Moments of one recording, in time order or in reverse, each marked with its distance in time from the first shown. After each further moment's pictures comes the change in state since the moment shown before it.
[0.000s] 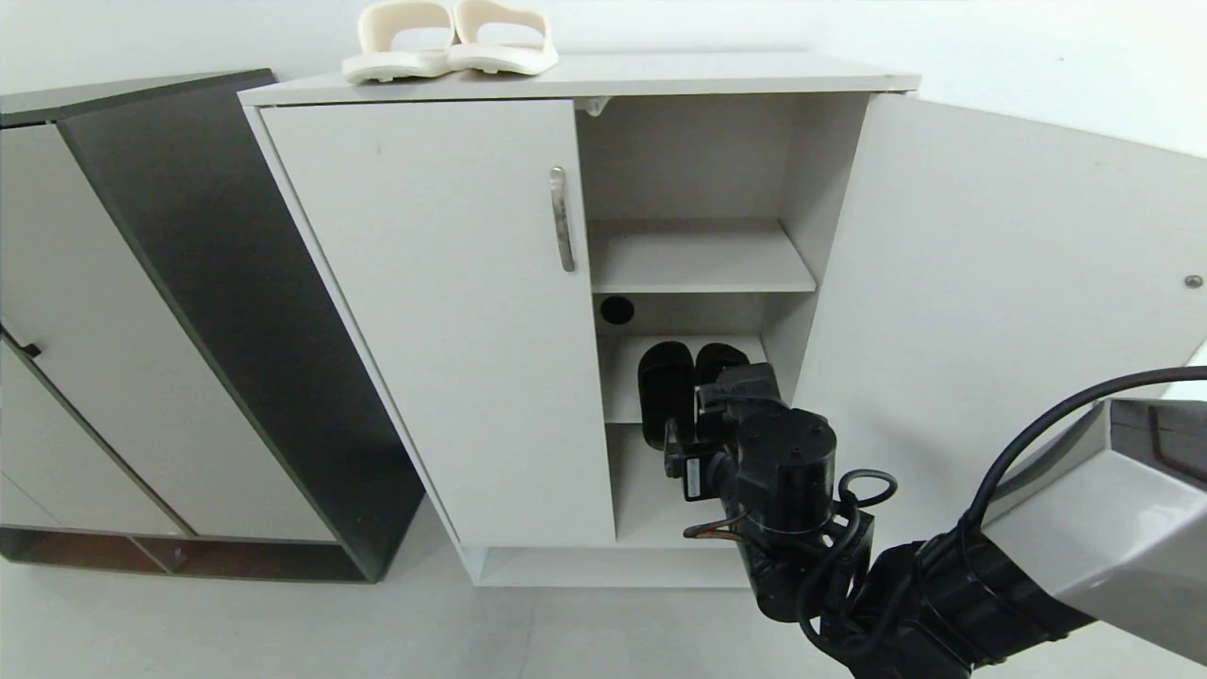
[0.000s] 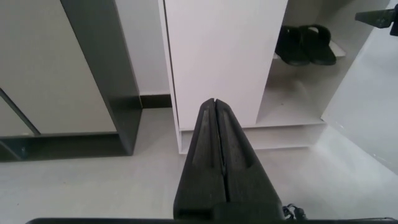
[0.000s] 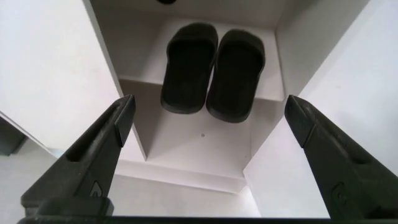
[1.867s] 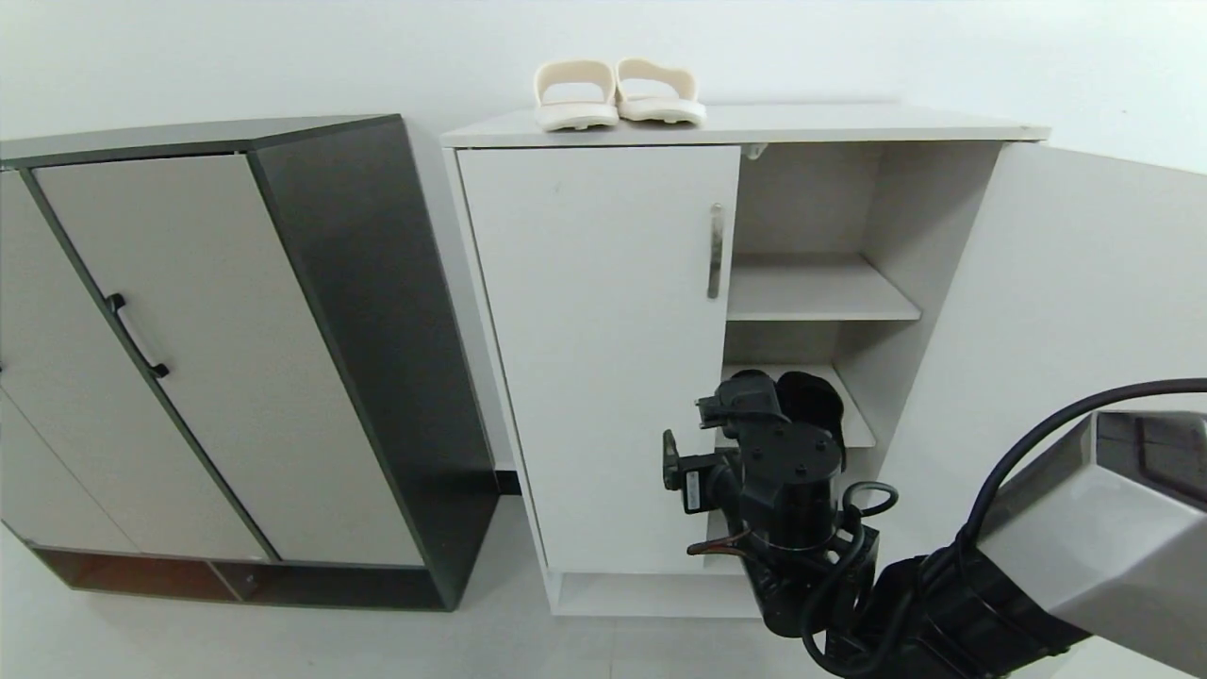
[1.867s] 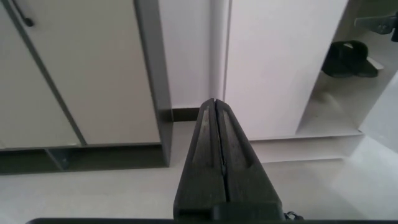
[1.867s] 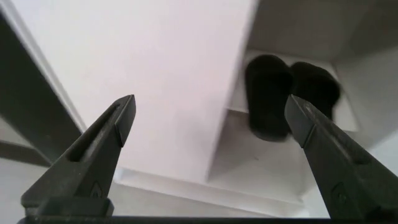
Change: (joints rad) left arm 0.000 0.000 0.000 0.000 0.000 0.003; right arm -0.001 0.007 0.041 -0.050 0.029 -0.003
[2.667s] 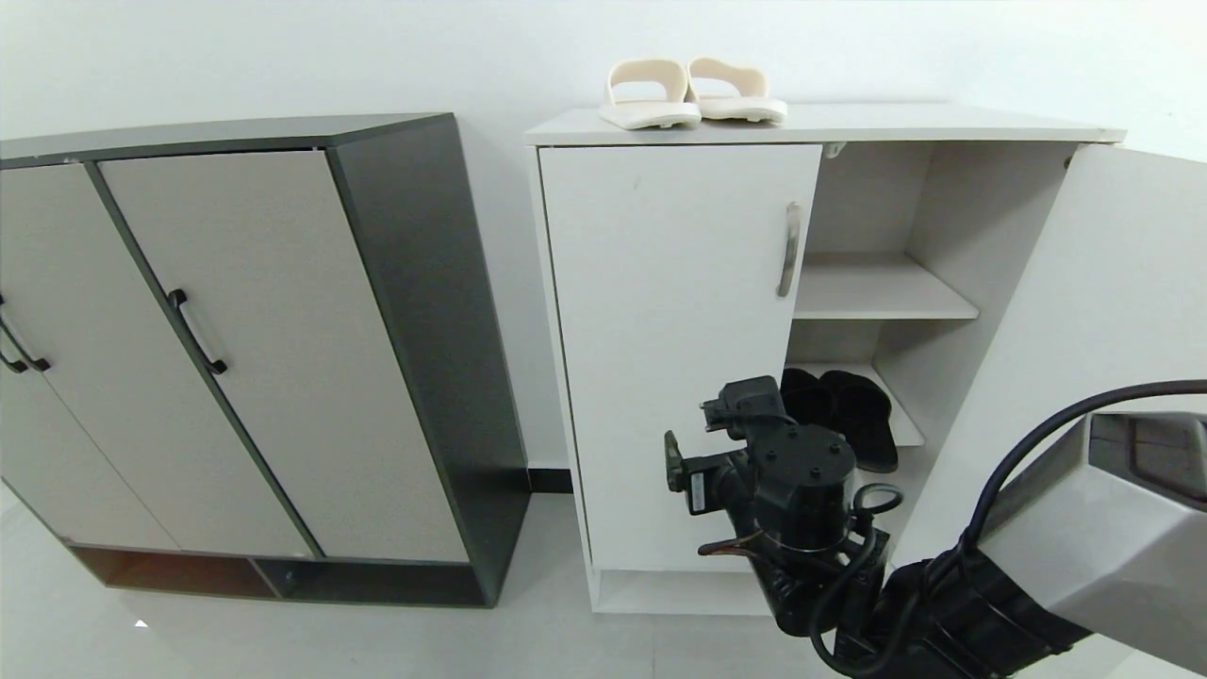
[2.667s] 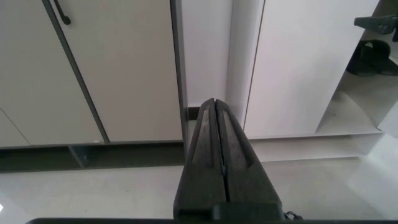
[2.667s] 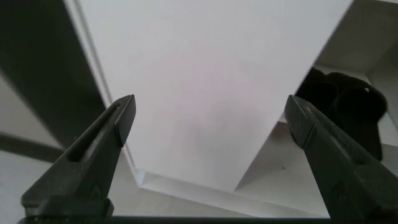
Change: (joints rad) left arm 0.000 0.000 0.000 0.000 0.000 -0.001; right arm -0.020 0.000 0.034 -0.057 0.050 -0.030
